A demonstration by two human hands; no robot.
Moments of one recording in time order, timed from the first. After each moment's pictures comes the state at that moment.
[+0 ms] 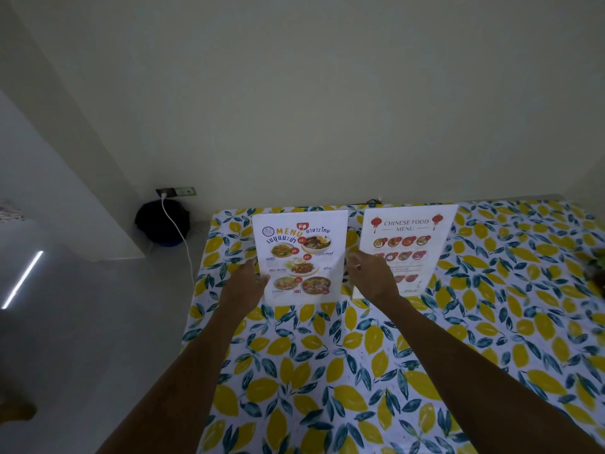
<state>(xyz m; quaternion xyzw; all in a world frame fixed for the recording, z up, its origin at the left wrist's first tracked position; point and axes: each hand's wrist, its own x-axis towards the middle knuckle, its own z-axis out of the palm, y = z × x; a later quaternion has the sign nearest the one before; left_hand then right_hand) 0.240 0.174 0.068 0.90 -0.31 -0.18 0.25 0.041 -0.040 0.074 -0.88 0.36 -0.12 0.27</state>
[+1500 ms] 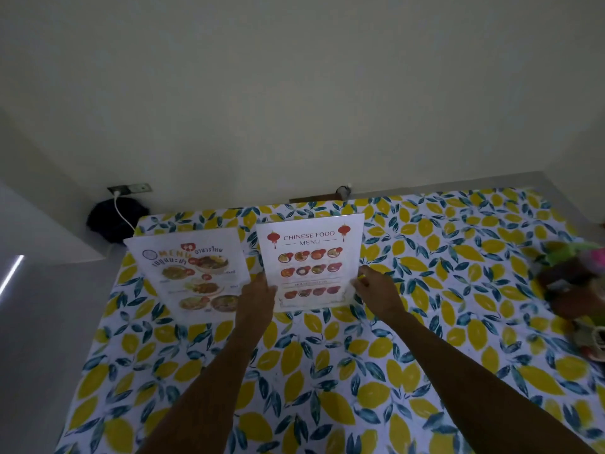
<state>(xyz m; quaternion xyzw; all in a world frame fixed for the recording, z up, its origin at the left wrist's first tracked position) 0.078 -0.022 0.043 0.91 -0.28 -0.18 0.26 -0.106 -0.219 0.022 -0.84 0.41 -0.06 0.35</state>
